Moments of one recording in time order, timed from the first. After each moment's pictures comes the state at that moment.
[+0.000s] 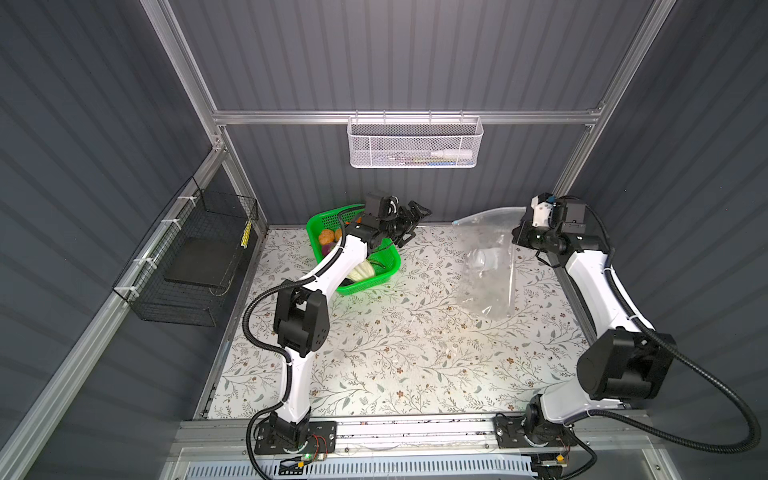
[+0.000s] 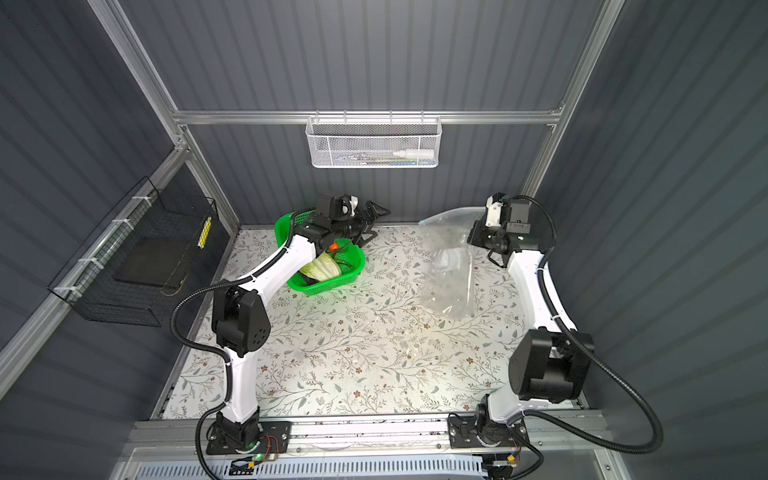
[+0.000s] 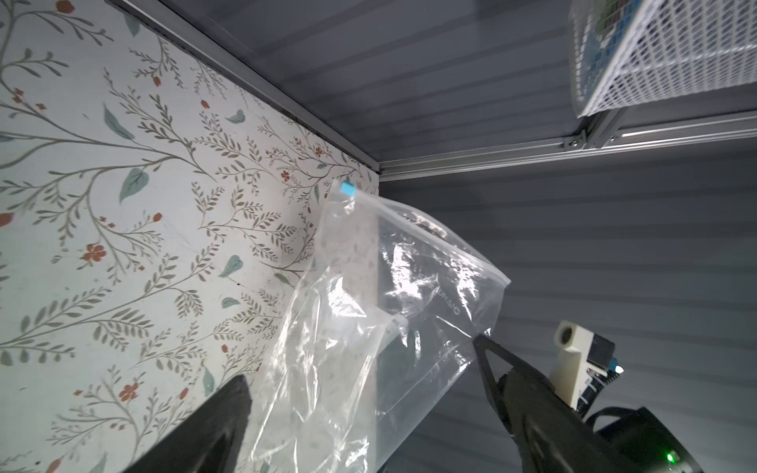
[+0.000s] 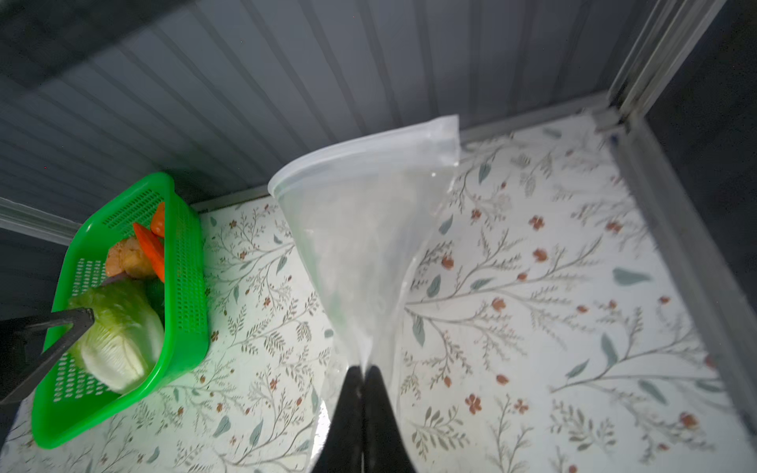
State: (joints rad) left arm -0.50 2.09 1.96 -0.24 0.52 -1.16; right arm -0.08 1.54 1.49 -0.52 -0.25 0.19
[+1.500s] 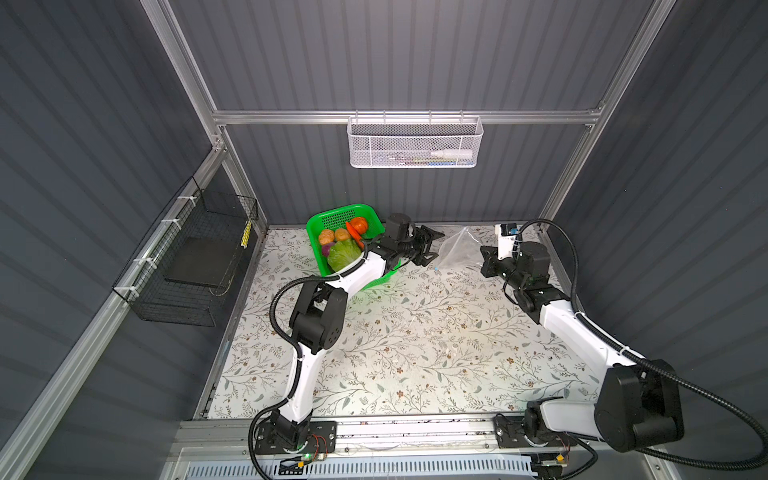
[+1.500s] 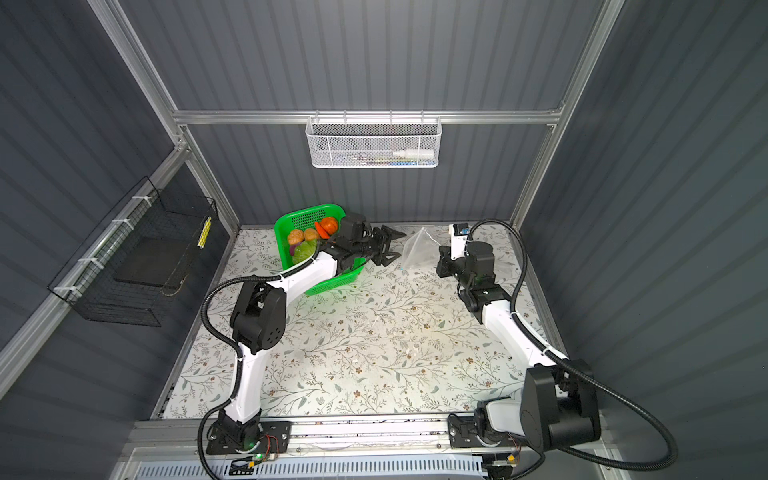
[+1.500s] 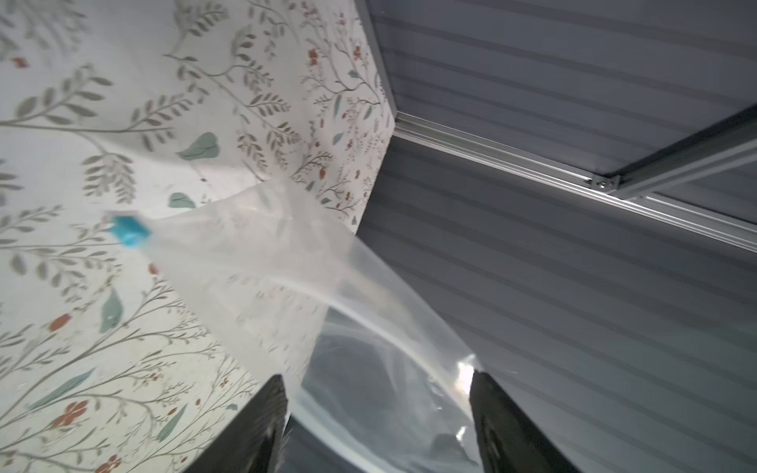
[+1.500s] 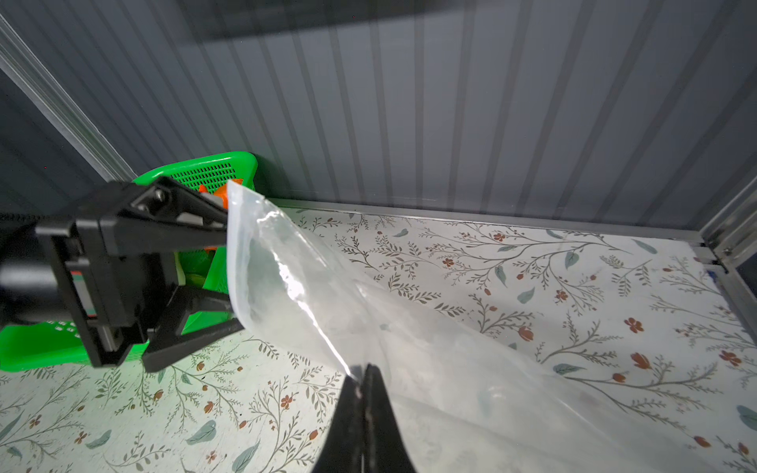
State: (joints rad) left arm -0.59 2.19 1.77 -0.01 0.54 -1.57; right arm 0.16 1.32 0.87 0.15 -0.18 0.08
